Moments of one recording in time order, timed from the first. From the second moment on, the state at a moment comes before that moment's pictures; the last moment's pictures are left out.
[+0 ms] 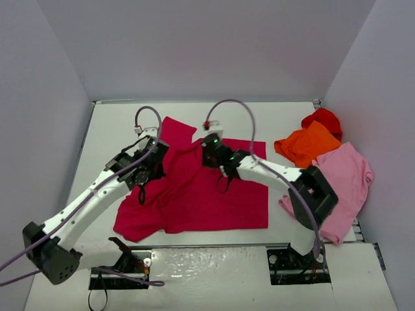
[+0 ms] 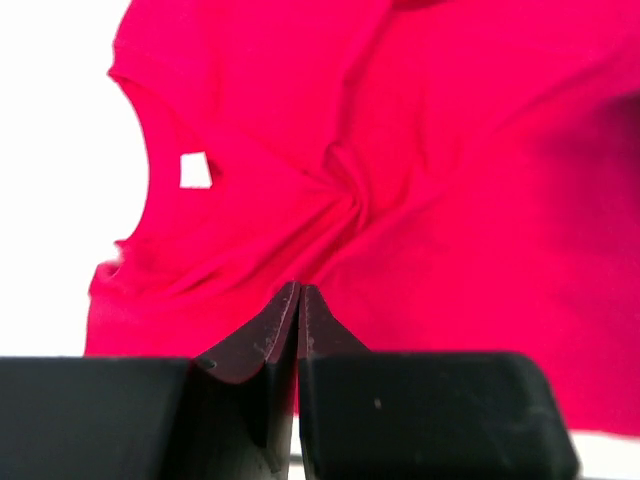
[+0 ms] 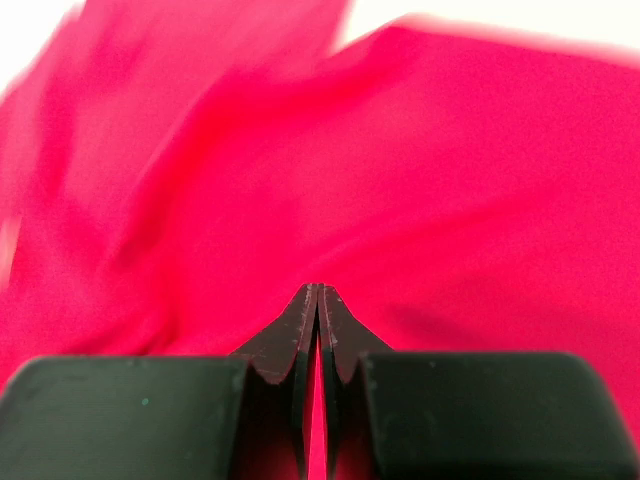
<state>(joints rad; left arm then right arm) -0.64 1.19 1.18 -0.96 -0.43 -0.65 0.82 1.77 1.19 -0.10 0.27 0.48</state>
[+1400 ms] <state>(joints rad) -0.28 2.05 1.51 -0.80 -0.40 -0.60 0.35 1.89 1.09 -0.10 0.29 0.42</state>
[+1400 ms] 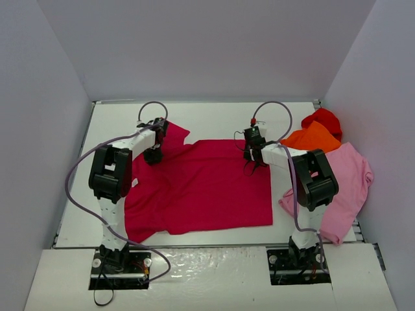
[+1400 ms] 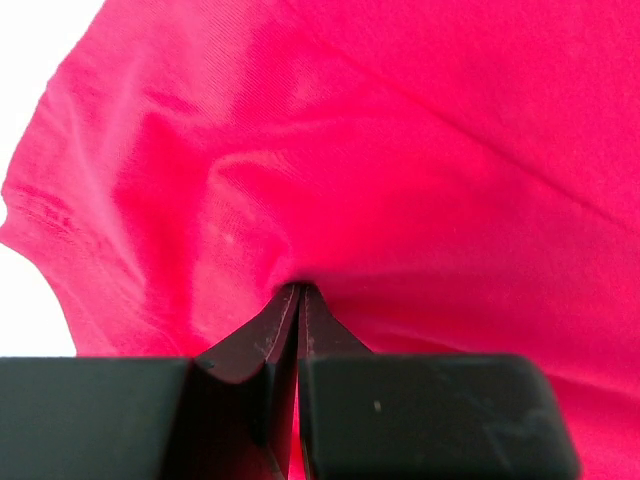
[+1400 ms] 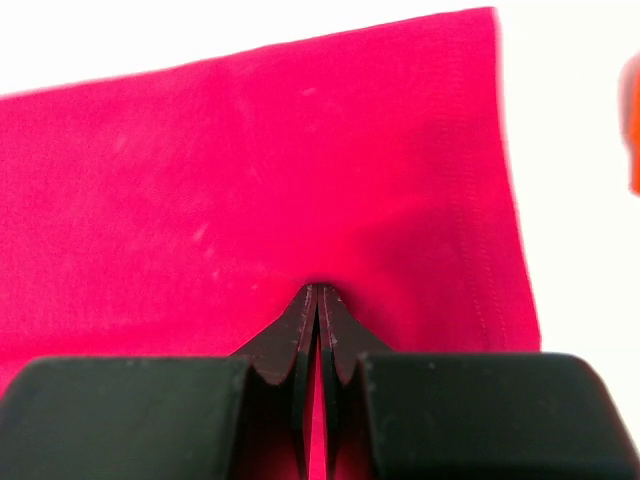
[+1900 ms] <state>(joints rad) -0.17 1.96 1.38 -0.70 -0.38 -0.54 0.32 1.90 1.09 -0.09 0.32 0.43</state>
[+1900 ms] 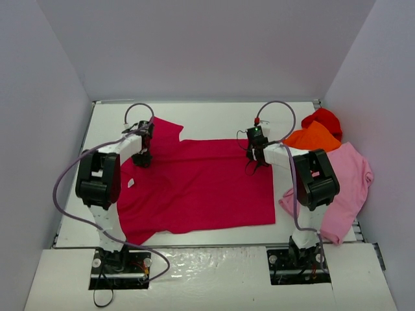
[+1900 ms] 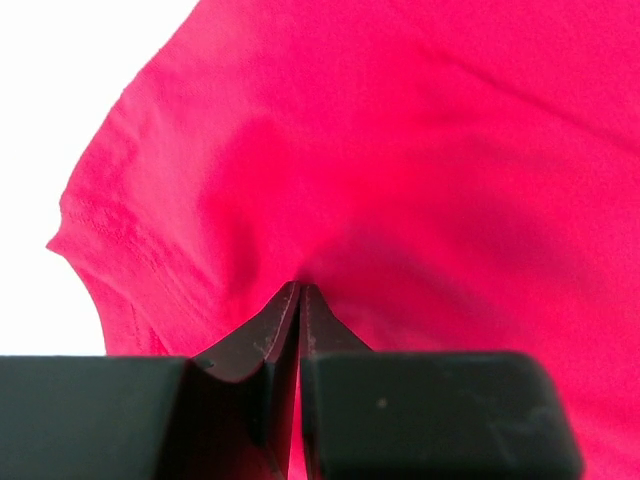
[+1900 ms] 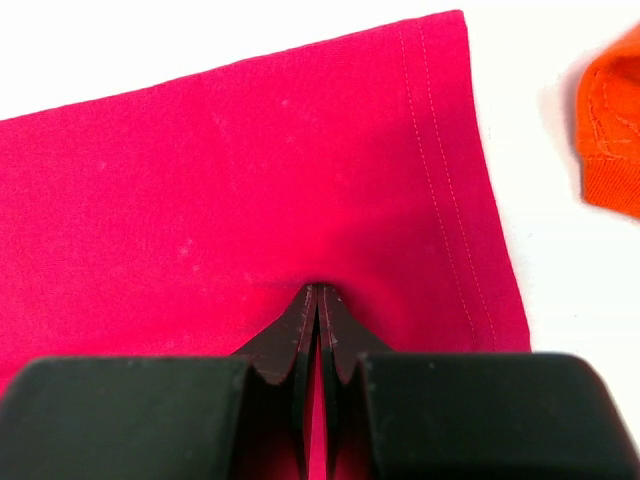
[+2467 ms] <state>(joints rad) -0.26 1.29 1.09 -0.57 -0.29 -0.62 0.54 1.63 1.01 -0.05 0.13 0.48</state>
